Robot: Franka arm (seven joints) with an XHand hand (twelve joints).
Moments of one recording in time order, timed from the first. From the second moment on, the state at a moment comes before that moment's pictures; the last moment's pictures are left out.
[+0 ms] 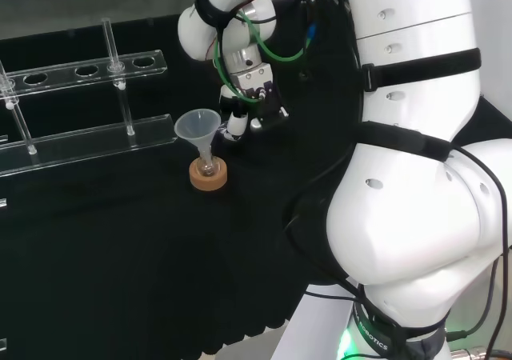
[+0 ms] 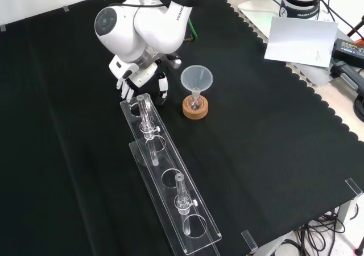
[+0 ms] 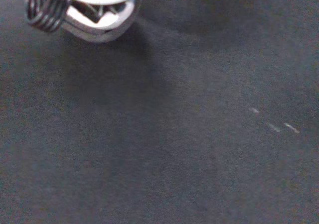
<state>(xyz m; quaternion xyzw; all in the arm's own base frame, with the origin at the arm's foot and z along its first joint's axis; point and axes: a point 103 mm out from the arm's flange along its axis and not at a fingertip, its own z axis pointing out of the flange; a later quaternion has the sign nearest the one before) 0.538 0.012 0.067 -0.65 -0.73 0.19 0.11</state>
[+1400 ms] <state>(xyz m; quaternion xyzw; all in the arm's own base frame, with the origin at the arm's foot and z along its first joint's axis) 0.541 0.016 0.065 -0.64 -0.73 0.20 0.11</state>
